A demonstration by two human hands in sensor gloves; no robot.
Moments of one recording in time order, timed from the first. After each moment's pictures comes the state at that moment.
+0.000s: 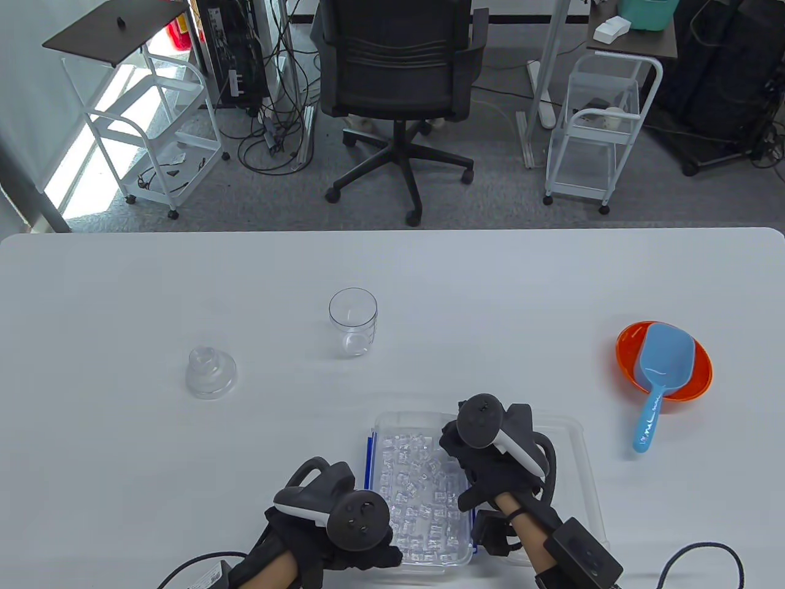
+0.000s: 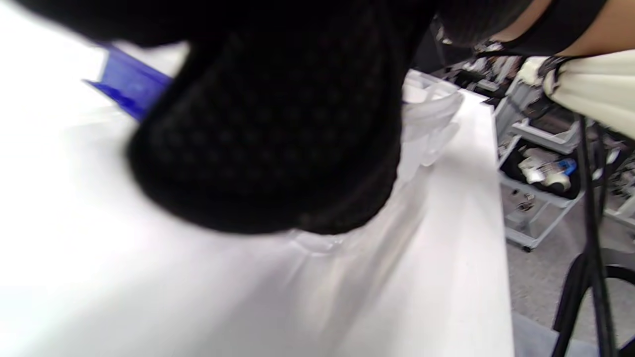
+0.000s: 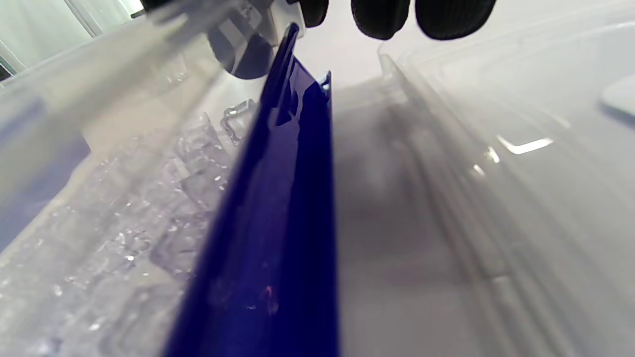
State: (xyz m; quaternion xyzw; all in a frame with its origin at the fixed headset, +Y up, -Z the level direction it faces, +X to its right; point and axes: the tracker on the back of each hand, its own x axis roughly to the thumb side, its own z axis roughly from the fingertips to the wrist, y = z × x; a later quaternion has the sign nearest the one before) left_hand -0.096 -0.690 -0.216 -0.21 -0.49 0.01 0.85; right_hand 0.117 -0.720 -0.291 0.02 0.19 0.97 0.15
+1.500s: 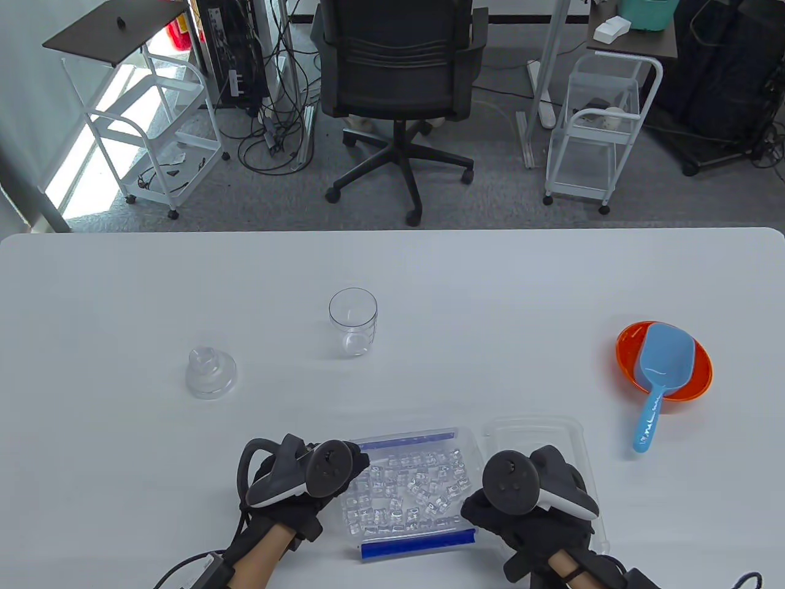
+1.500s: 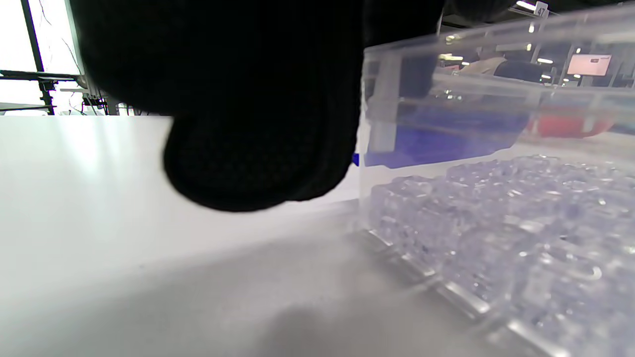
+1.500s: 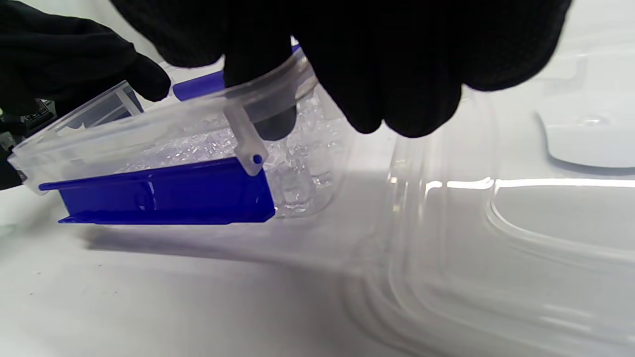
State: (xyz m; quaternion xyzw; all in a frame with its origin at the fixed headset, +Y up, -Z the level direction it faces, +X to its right) left_hand -0.147 -0.708 -0.267 -0.05 -0.21 0.02 0.98; right_hand 0.142 -0.699 -0.226 0.22 0.21 0.94 0.14
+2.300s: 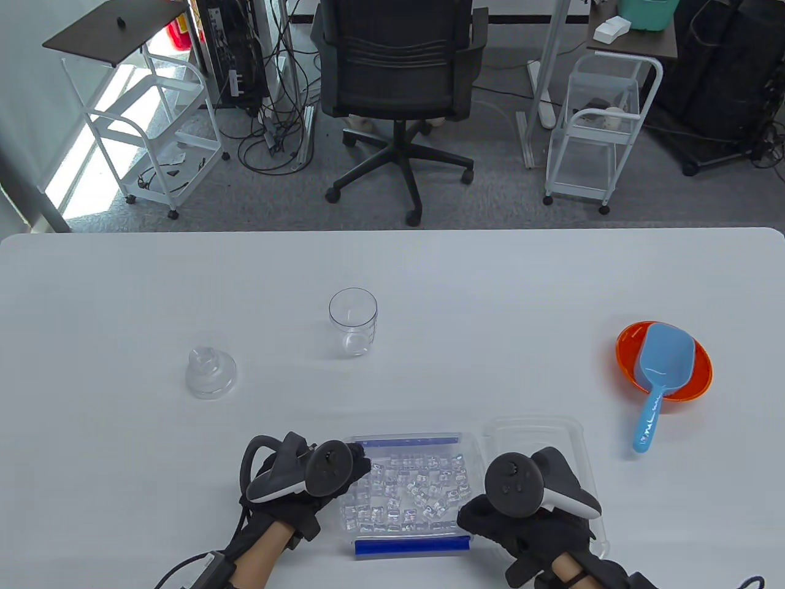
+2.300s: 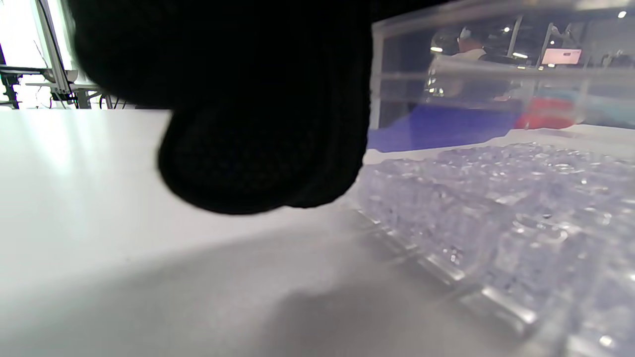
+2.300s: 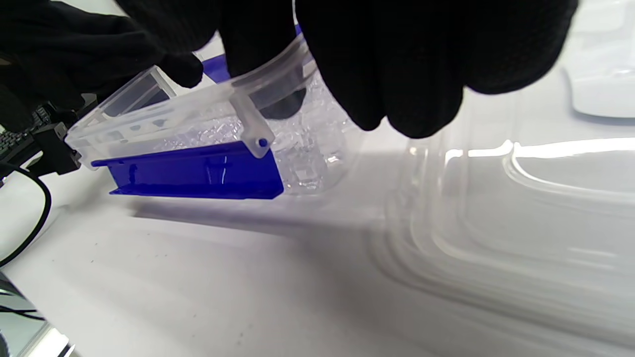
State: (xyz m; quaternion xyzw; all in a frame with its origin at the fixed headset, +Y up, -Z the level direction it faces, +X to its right) left_hand -0.143 -0.708 -0.266 -0.05 -0.25 0.01 0.97; right_hand 0.146 -0.699 -0.222 0.24 0.26 0.92 0.16
